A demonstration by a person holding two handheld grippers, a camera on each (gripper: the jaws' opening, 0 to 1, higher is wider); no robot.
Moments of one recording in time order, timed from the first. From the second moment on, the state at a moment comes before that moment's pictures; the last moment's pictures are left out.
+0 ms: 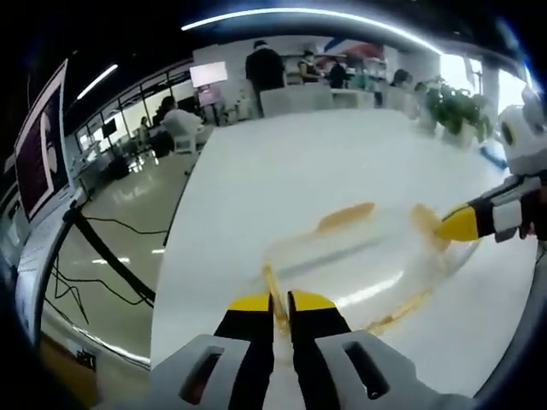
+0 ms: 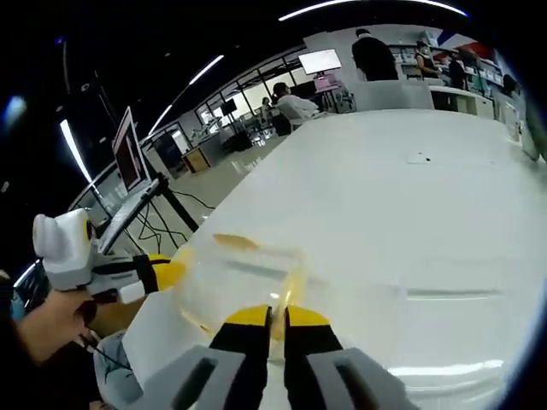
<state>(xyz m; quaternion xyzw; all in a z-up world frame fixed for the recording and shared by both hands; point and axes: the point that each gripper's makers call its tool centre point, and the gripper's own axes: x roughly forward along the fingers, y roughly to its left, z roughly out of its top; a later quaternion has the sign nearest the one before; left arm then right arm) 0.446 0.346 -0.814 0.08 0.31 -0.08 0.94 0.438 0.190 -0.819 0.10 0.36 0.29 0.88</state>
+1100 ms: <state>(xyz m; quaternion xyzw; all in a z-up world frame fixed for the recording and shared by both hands) 0.442 0.294 -0.792 0.11 0.32 -0.11 0.93 0.439 0.138 -0.795 0.13 0.35 0.27 0.89</state>
